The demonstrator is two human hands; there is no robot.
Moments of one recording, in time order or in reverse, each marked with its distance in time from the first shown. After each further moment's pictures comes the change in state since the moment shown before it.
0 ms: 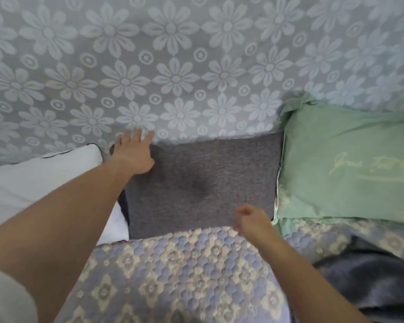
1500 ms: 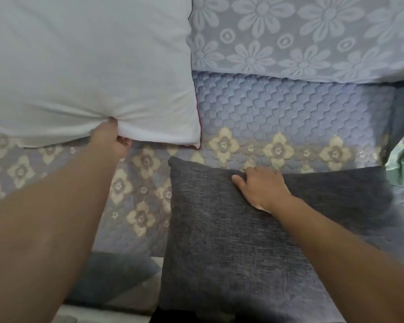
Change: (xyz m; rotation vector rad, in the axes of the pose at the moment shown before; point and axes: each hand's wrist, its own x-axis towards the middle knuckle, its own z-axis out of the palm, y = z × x) left_hand -0.078 -0.253 0.301 -2.108 0.271 -1.036; right_hand 0.023 0.066 0.266 -1.221 -0.303 -0.391
